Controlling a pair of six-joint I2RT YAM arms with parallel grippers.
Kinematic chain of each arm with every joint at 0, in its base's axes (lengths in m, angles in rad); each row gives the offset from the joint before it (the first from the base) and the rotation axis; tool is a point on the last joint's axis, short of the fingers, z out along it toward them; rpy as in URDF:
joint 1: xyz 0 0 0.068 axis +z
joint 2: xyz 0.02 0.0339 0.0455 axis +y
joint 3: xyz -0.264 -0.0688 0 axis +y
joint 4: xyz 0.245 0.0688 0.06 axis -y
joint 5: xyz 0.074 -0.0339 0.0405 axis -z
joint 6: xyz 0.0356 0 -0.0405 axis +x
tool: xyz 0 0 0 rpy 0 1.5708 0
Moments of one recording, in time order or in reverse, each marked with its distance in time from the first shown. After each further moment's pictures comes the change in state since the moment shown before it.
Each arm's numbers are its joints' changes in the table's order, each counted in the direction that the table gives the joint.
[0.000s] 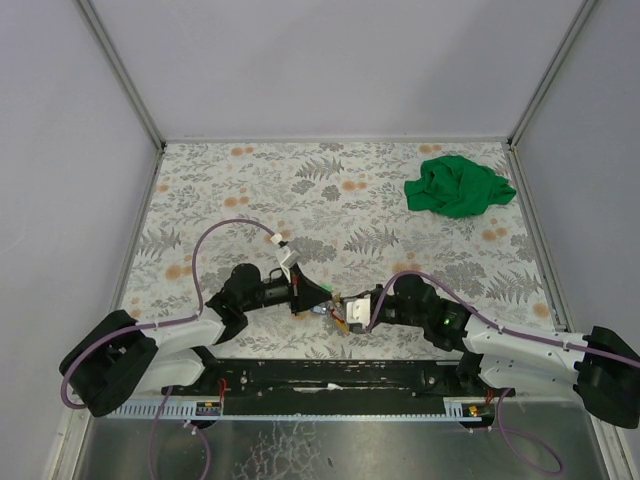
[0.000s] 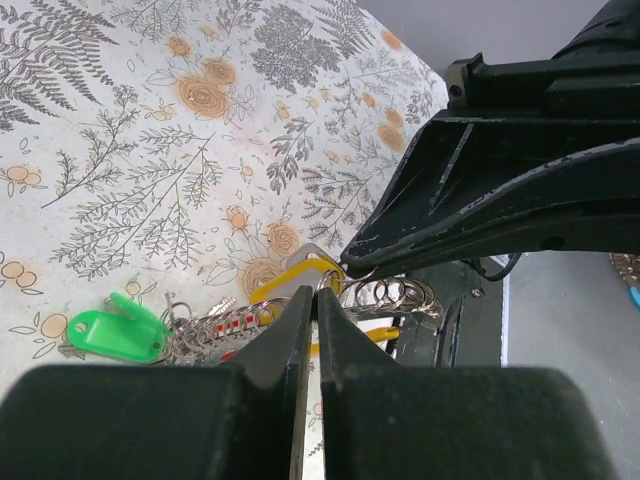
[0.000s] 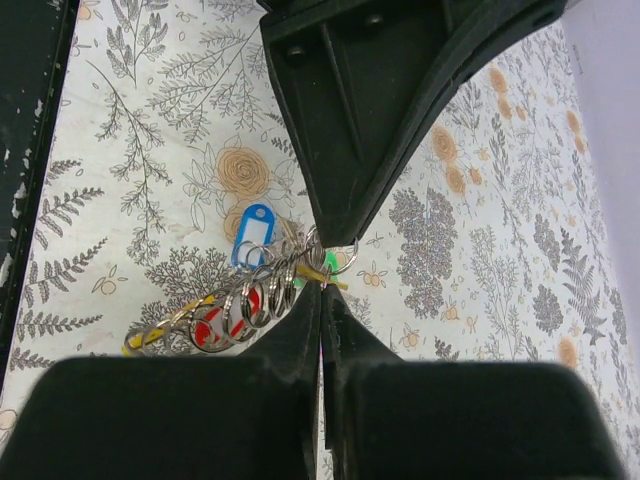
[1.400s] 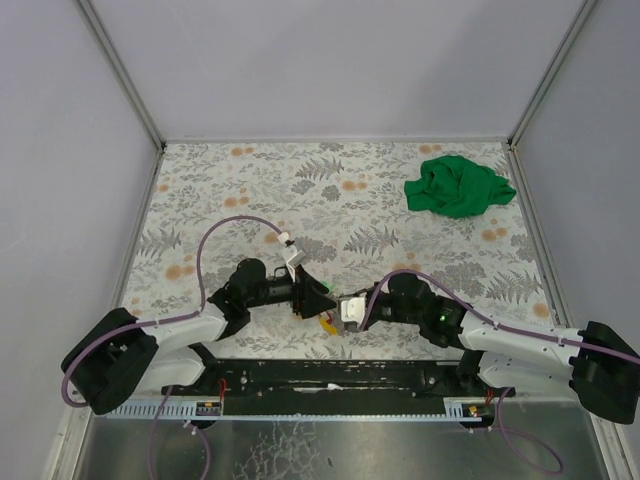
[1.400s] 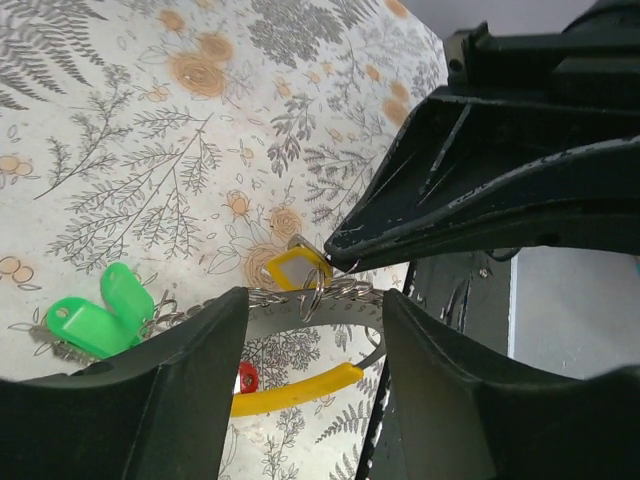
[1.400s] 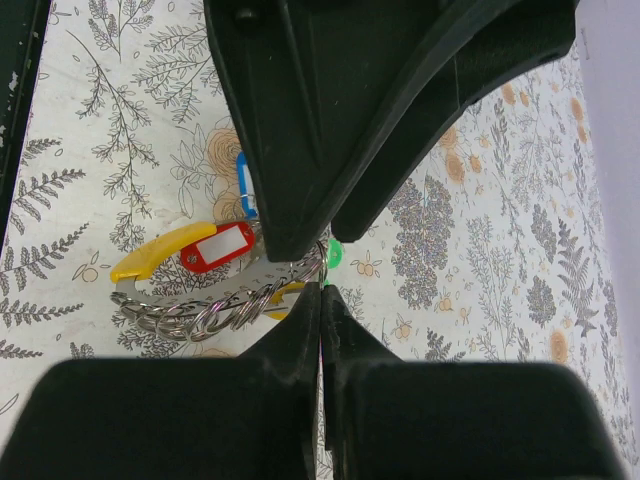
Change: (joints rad) left arm -0.005 -0.013 -0.024 -0.080 0.021 0.026; right arm 0.000 0.038 -0.013 0.001 0.025 -0.028
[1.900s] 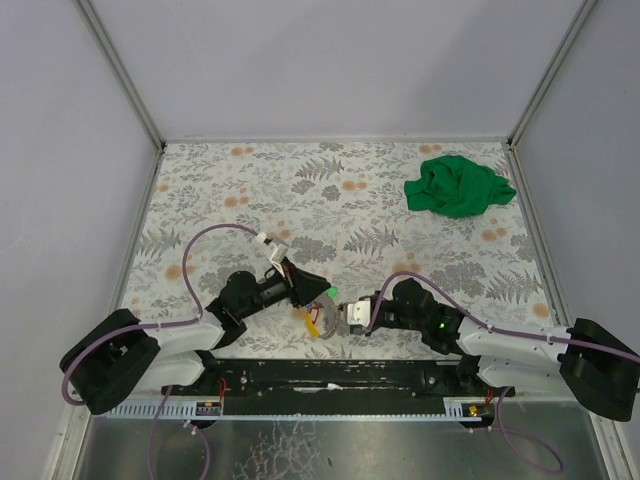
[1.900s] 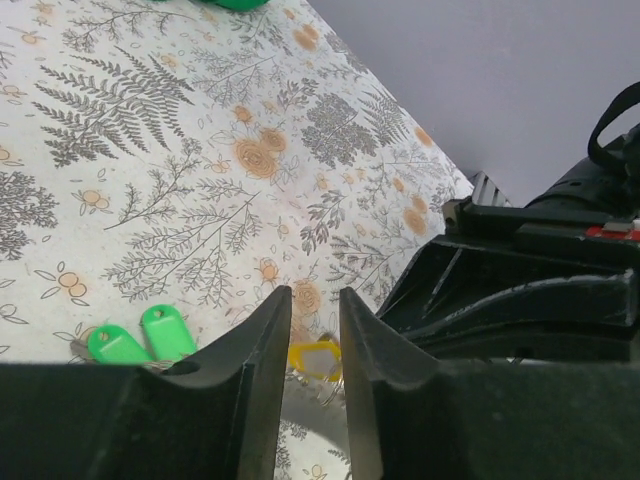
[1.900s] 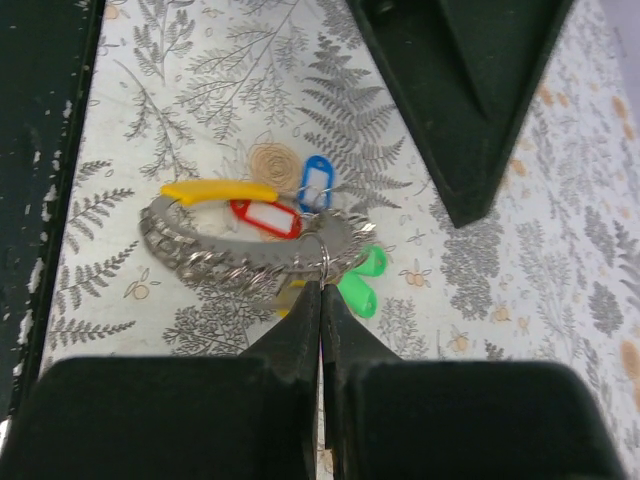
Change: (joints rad) left arm -0.039 0.032 0.090 0.288 -0.282 -0.193; right arm 0.000 0.042 0.115 0.201 -0.067 0.123
